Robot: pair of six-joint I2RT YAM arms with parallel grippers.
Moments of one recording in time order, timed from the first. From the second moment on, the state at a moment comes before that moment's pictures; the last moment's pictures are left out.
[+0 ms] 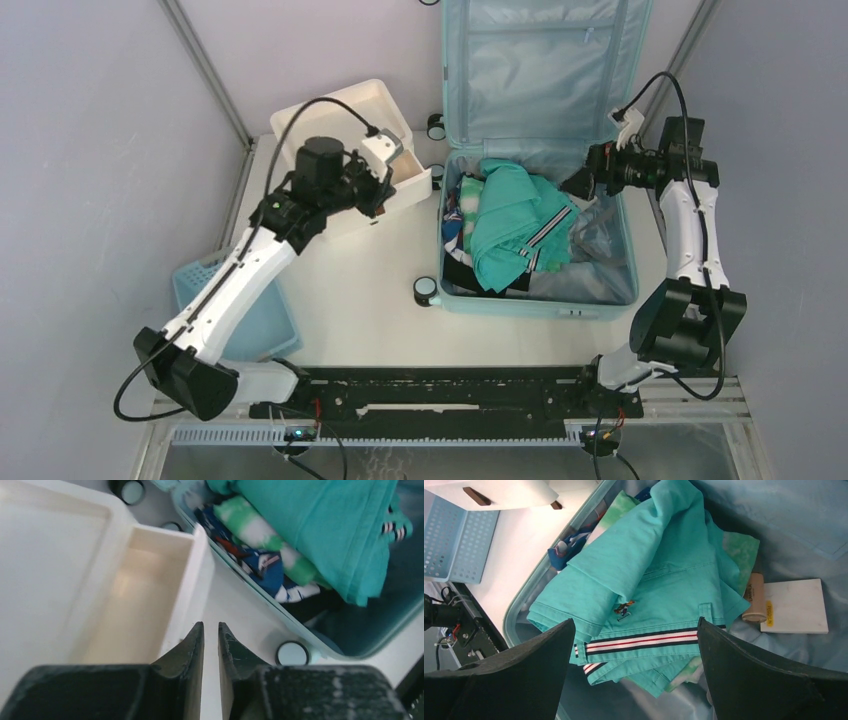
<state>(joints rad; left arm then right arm) -0.49 1.29 1.39 -0.52 0.22 0.26 -0.27 1.52 1.49 -0.82 -0.98 -0.33</state>
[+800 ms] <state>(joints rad) -0.45 1.64 1.42 -0.60 -0.23 0.35 -0.27 1.57 1.47 -0.82 -0.92 -0.39</state>
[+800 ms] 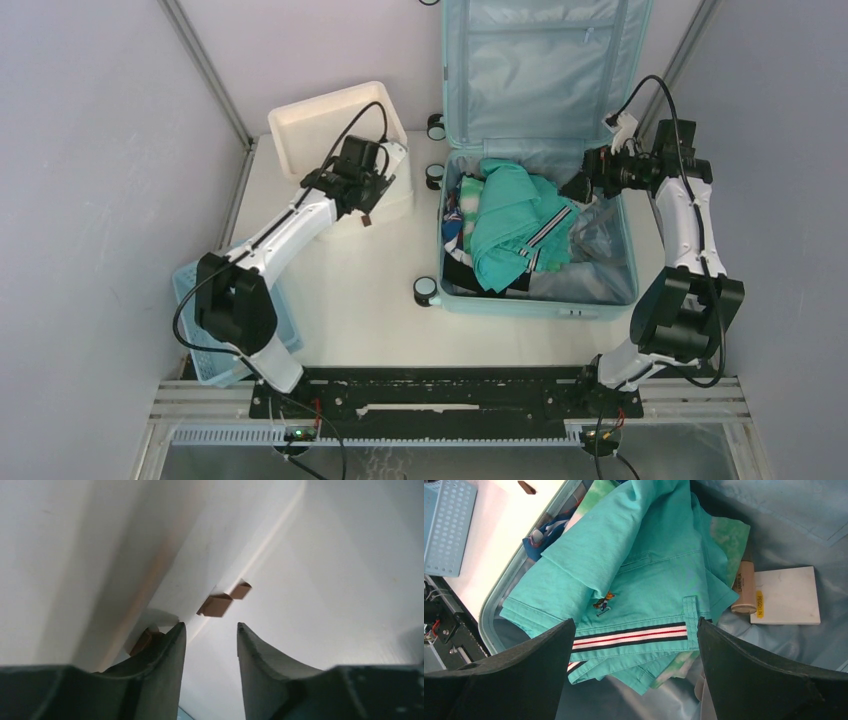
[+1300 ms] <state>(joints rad) -0.41 1.51 1.23 -0.36 -0.20 0.19 -0.25 1.58 1.46 -0.82 -0.90 -0.43</state>
